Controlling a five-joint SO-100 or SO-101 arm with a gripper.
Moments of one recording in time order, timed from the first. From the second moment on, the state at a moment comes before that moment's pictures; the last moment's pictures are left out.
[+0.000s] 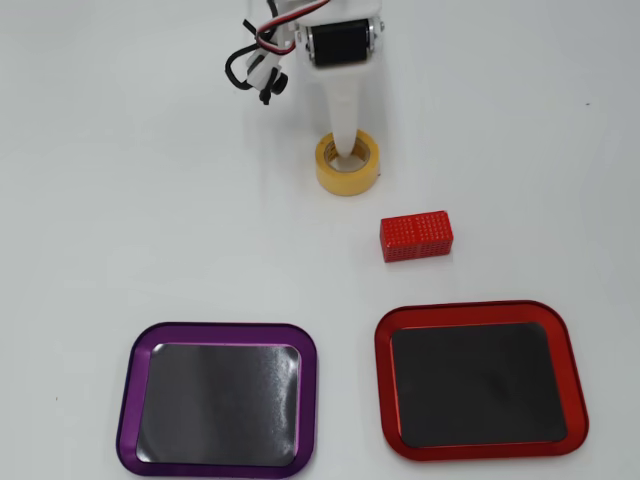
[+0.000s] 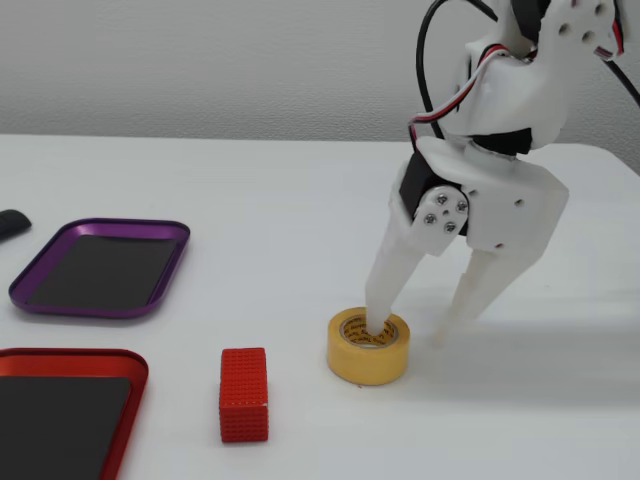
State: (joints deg) arm -0.8 111.4 131.0 47.1 -6.2
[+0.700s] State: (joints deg) arm -0.9 113.4 128.2 42.8 -6.2
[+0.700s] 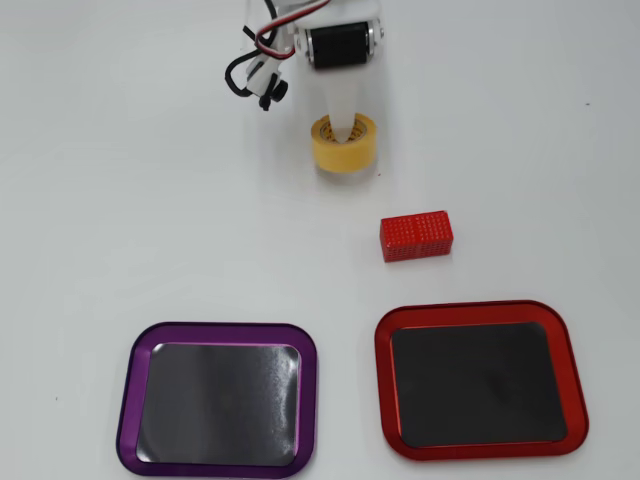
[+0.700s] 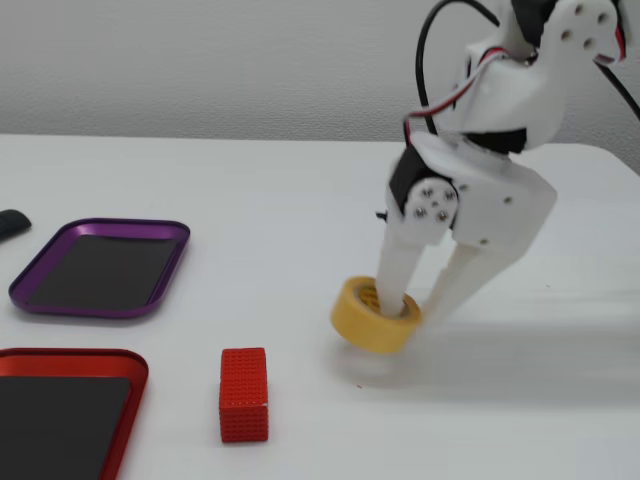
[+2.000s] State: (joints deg) arm 12.5 64.3 66.4 35.2 -16.8
